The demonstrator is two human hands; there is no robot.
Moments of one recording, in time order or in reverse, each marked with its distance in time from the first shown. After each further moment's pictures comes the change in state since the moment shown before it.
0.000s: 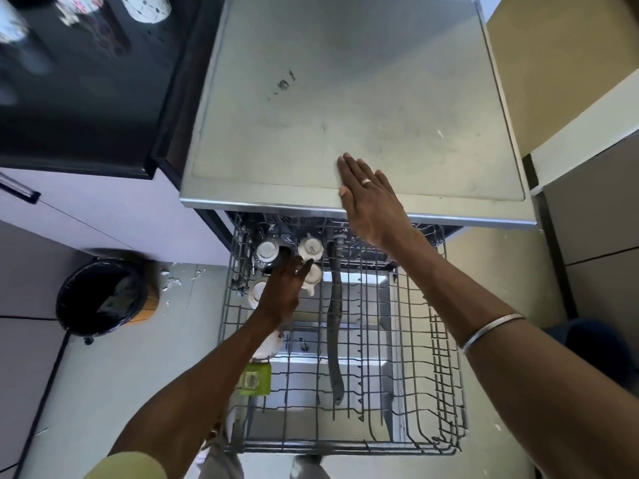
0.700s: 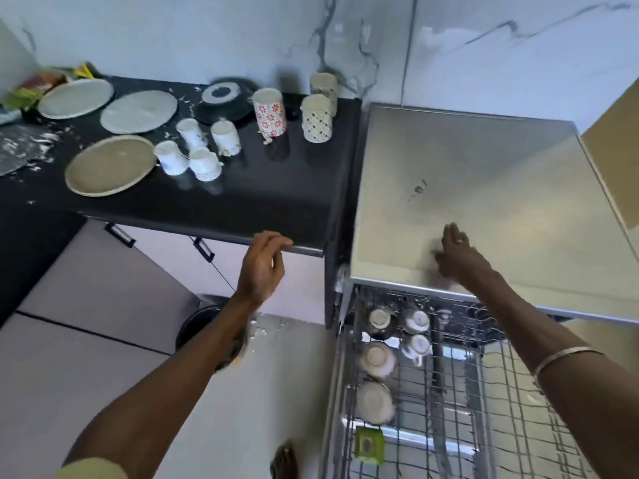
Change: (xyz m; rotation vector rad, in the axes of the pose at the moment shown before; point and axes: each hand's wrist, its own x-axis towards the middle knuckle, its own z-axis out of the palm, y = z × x) left_hand -0.080 -0.227 -0.276 -0.225 0.777 -0.066; right_hand 0.078 -0.118 -0.037 -0.009 -0.300 0.336
